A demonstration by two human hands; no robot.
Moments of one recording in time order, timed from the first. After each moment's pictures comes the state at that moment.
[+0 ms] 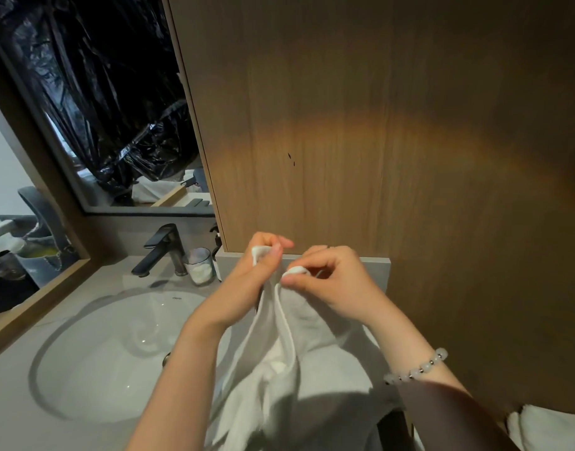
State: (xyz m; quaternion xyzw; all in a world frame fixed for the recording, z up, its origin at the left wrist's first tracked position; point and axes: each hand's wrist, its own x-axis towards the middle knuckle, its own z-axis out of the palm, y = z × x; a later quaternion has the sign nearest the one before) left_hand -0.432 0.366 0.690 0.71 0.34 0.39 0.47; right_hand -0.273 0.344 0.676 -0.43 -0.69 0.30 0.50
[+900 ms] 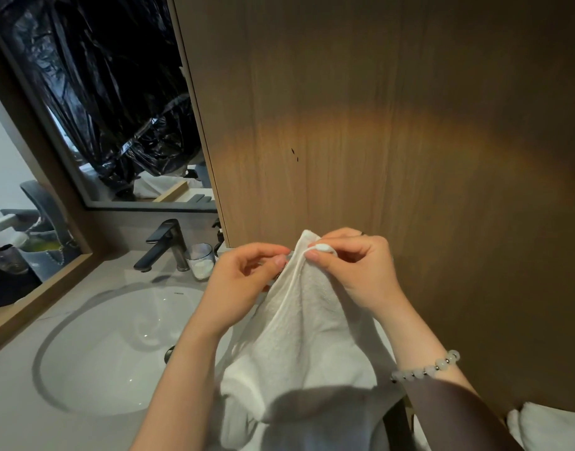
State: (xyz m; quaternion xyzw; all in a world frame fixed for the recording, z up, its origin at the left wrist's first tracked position) left_hand -0.437 0.360 0.688 0.67 0.38 0.45 0.44; right_hand -0.262 0.344 0.675 -0.40 -0.60 0.26 0.64
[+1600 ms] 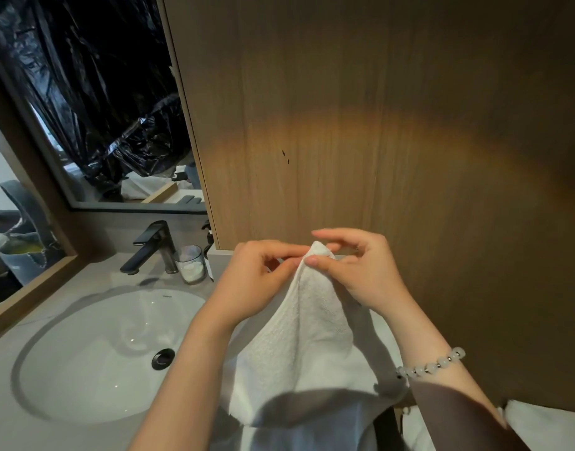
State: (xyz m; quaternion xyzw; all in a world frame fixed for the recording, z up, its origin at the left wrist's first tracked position) left_hand -0.415 0.369 0.695 0.81 0.31 0.40 0.30; right_hand -0.251 0.333 0.688 -0.49 -0.58 0.27 0.59
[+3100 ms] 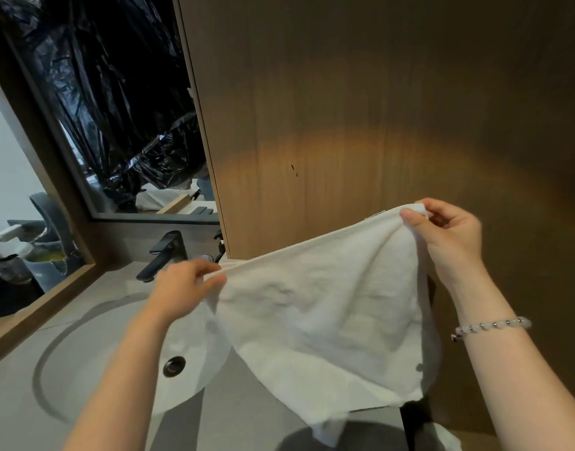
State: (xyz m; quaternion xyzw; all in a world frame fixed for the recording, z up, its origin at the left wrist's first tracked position) left_hand -0.515 0.429 0.661 0.77 0.59 0.23 0.07; right_hand -0.173 0.337 0.713 -0.48 -0.41 0.22 0.74
